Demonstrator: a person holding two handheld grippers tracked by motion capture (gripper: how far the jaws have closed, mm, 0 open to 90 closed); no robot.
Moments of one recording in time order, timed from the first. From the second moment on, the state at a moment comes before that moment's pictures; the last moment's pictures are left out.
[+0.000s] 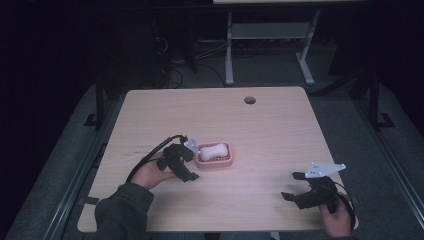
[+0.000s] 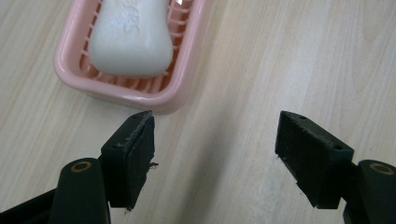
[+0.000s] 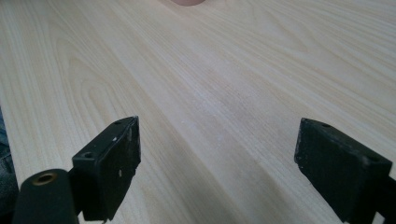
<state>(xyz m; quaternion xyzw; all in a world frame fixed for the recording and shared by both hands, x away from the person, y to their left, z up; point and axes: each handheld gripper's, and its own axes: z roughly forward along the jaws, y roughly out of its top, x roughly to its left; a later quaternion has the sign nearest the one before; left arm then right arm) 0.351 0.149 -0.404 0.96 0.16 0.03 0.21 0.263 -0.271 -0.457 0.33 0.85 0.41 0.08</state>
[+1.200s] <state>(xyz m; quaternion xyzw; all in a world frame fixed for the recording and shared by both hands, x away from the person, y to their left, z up) 0.327 0.179 -0.417 0.96 0.17 0.03 0.22 0.264 -0.269 -0.458 0.33 0.85 0.40 0.09</state>
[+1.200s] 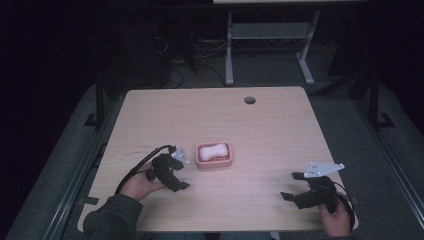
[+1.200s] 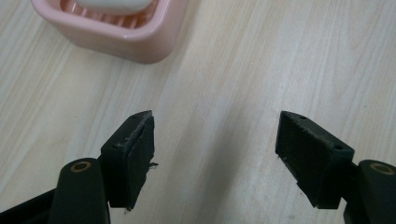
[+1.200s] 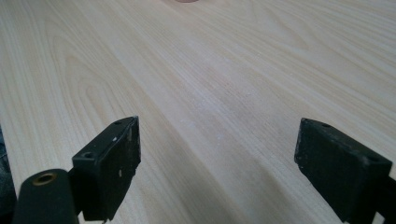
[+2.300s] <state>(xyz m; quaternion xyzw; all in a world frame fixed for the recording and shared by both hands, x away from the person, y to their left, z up) 0.300 0.215 -0.427 0.95 0.19 0.04 0.23 0.264 -0.267 -0.459 0.33 0.85 0.40 0.08</state>
